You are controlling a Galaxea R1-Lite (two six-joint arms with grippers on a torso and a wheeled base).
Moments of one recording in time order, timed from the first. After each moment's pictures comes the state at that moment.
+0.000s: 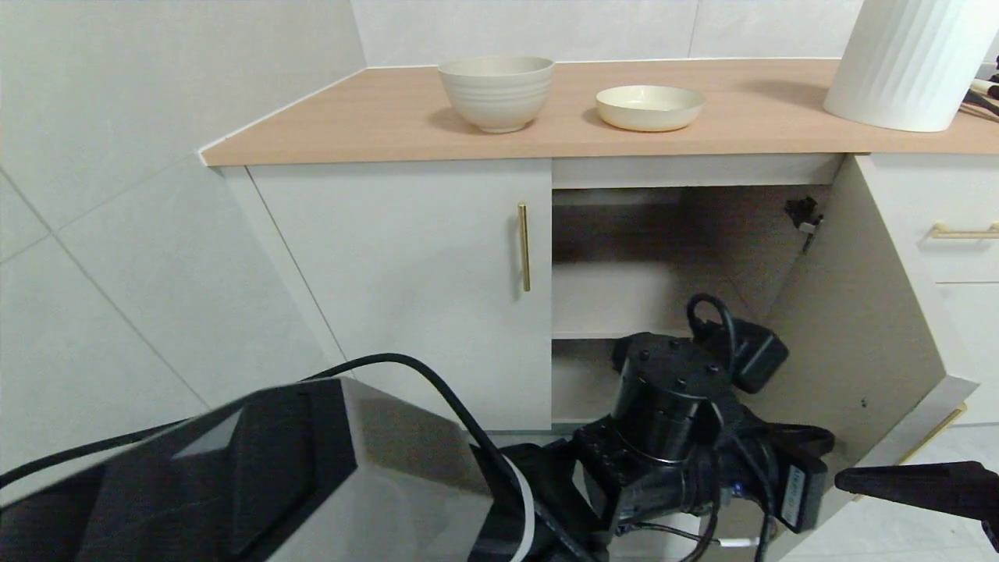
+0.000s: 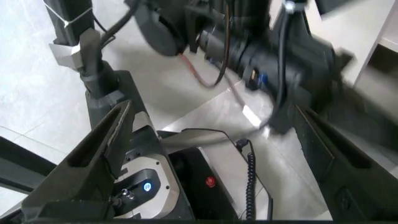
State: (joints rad) left arm -1.07 2.26 -1.32 -0.83 -0.29 -0.32; right arm 0.66 0.91 -0.45 -0.23 0.46 0.04
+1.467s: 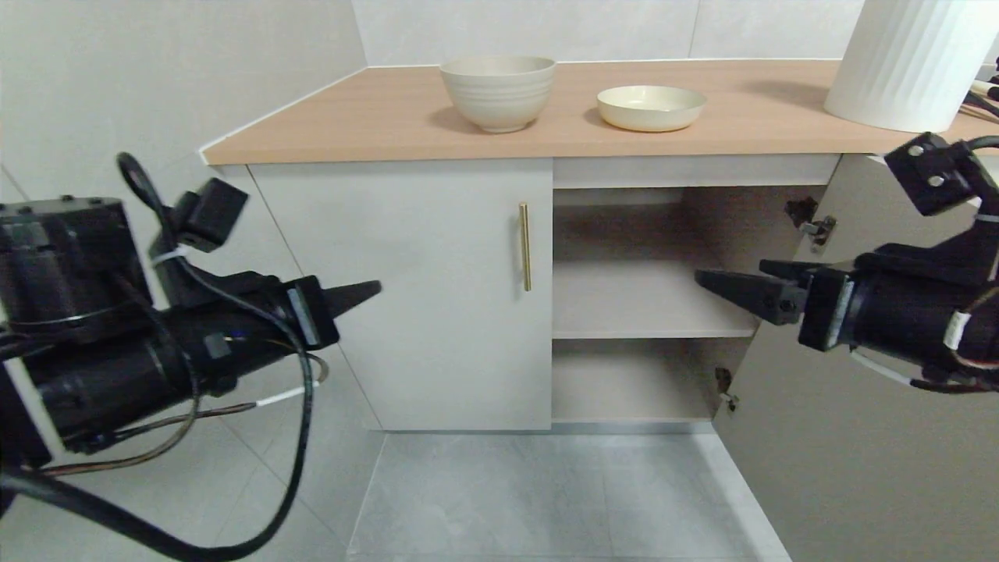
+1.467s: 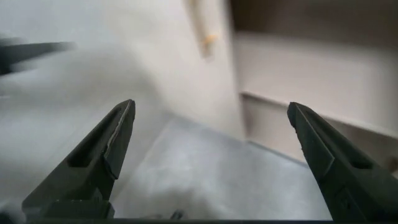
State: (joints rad) left arm -0.31 1.43 -0.71 -0.56 -0.23 -0.38; right arm 0.53 1.38 -0.81 -0.46 0.04 0.16
